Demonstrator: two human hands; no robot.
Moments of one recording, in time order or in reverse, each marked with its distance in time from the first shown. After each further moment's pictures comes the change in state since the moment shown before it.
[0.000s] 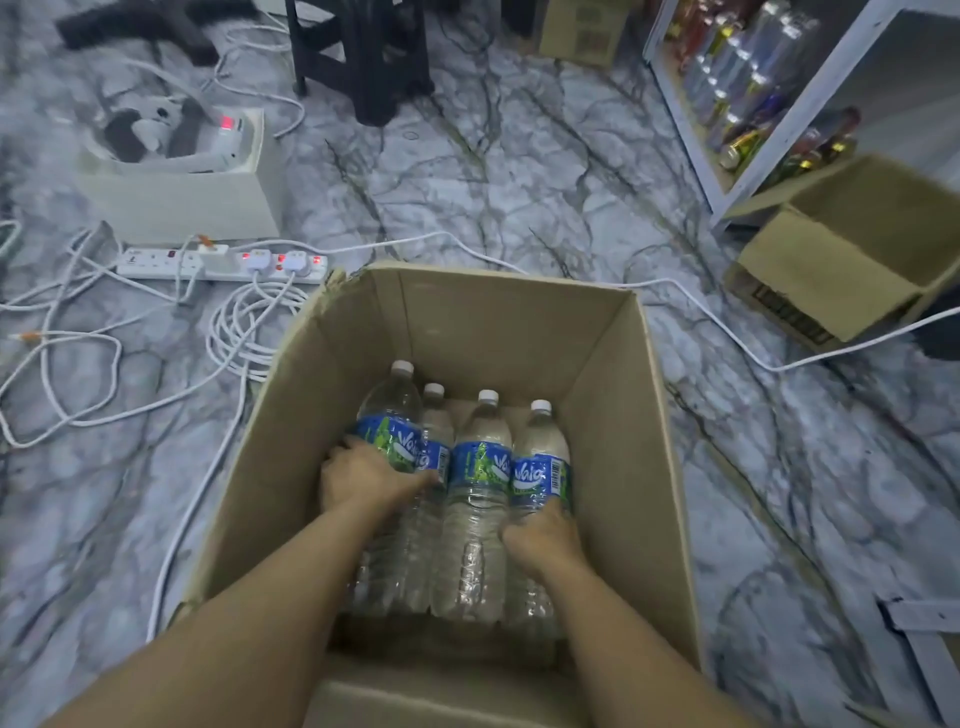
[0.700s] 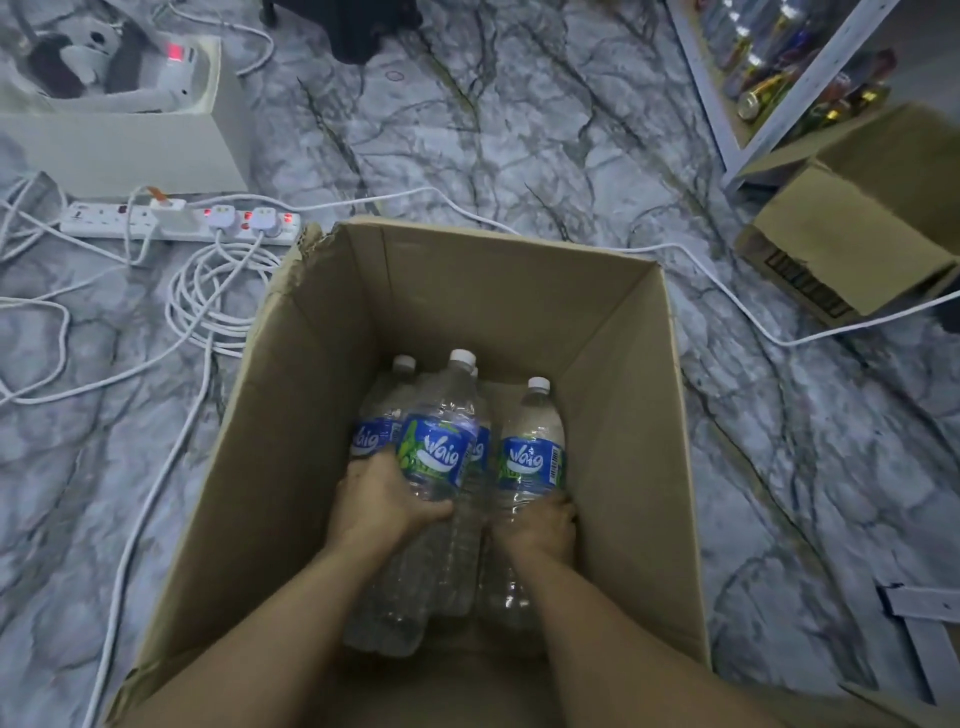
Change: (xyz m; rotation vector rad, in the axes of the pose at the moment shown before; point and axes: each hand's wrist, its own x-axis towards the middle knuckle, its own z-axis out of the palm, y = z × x) left_hand -0.024 0.010 0.030 -0.242 -0.065 0.146; right_hand 0.048 0.015 0.023 -0.080 0.183 0.104
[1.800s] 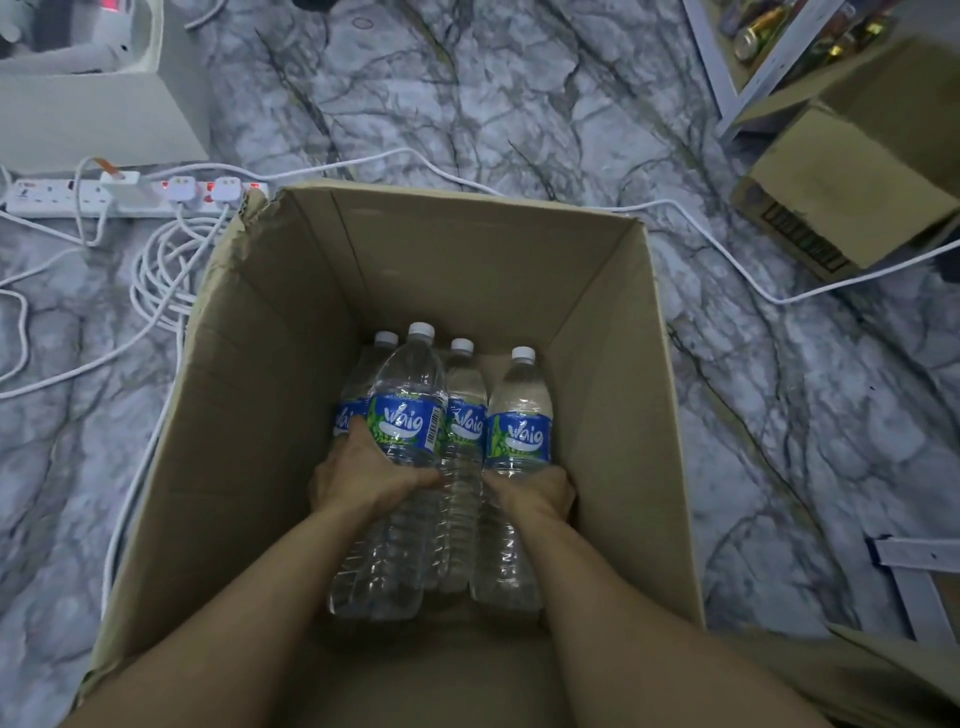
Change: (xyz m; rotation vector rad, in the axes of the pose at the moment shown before) left_hand 0.028 -0.012 0.014 0.018 -0.080 -0.082; right_hand 0.007 -0.004 -0.011 0.477 -0.079 0.237
